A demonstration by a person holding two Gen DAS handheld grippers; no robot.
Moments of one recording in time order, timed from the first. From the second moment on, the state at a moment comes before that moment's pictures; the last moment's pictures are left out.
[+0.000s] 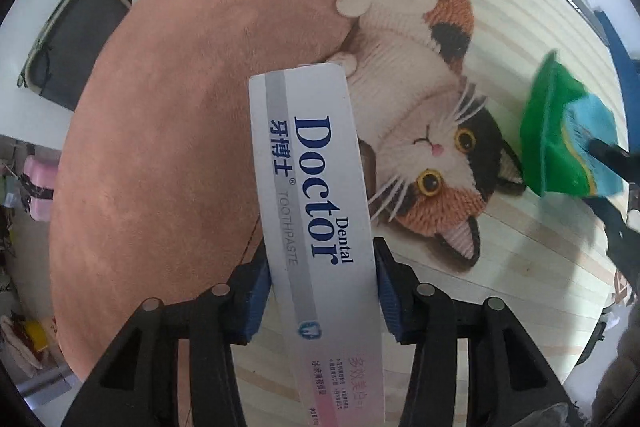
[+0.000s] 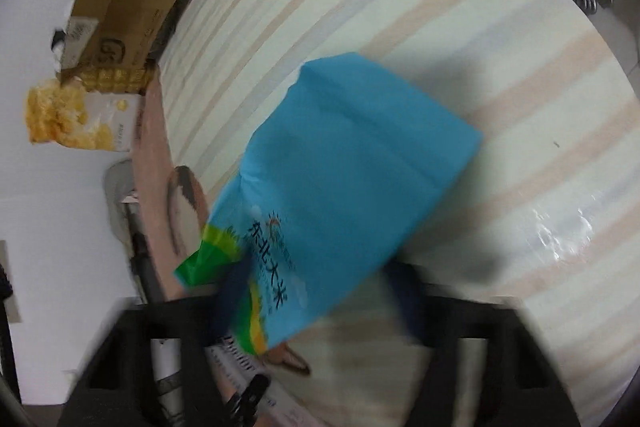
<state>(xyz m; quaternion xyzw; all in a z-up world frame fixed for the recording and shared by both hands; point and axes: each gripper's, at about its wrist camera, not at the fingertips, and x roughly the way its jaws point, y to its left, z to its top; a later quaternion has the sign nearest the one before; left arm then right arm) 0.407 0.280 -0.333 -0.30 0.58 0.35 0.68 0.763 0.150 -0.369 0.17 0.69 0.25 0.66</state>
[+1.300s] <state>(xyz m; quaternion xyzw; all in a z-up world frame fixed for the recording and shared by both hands) 0.102 0.053 -0.257 -0.20 0.56 0.16 0.78 0.276 -0.171 -0.243 0.11 0.61 0.32 0.72</state>
